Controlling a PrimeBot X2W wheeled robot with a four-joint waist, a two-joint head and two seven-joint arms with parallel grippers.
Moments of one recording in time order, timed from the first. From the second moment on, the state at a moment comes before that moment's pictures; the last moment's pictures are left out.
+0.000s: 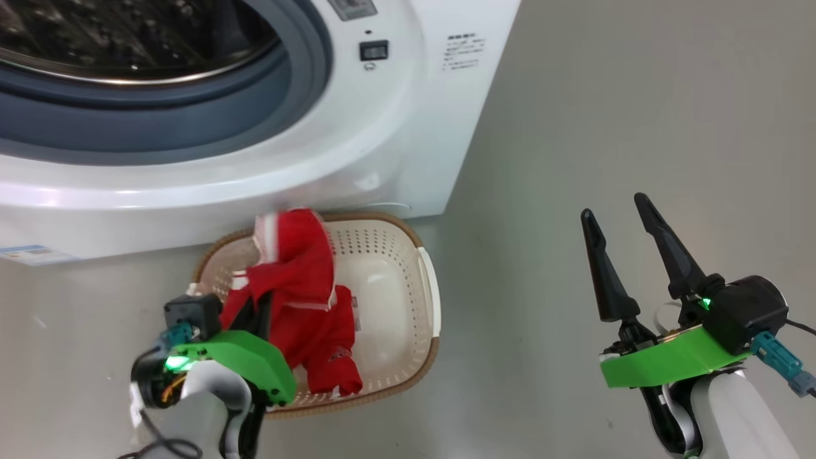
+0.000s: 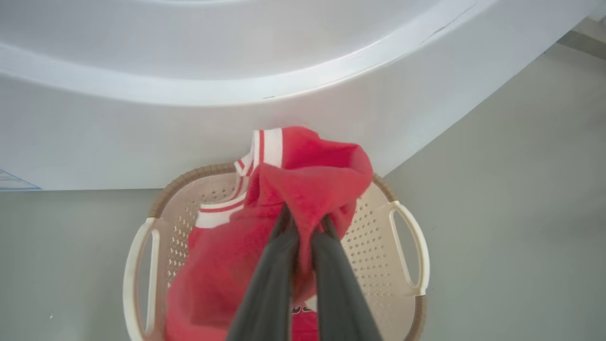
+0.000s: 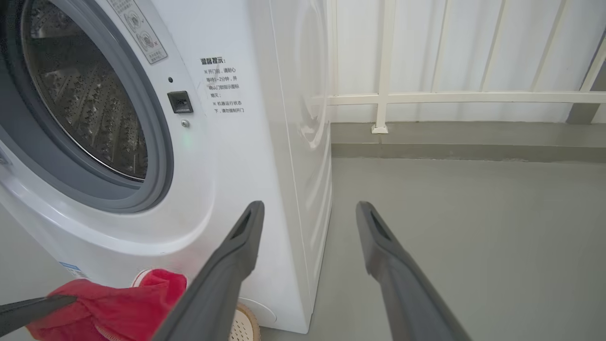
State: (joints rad) left arm -0.50 0.11 -0.34 0.74 -0.55 0.04 -0.16; right arm -0.19 -0.05 0.07 0.08 0.24 0.13 -0.26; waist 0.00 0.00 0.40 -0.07
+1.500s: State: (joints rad) left arm -0.70 0.08 -0.34 1.20 -0.62 -0.07 -0.24; right arm -0.21 -0.05 -0.03 0.26 0.24 0.13 -0.26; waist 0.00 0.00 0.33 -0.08
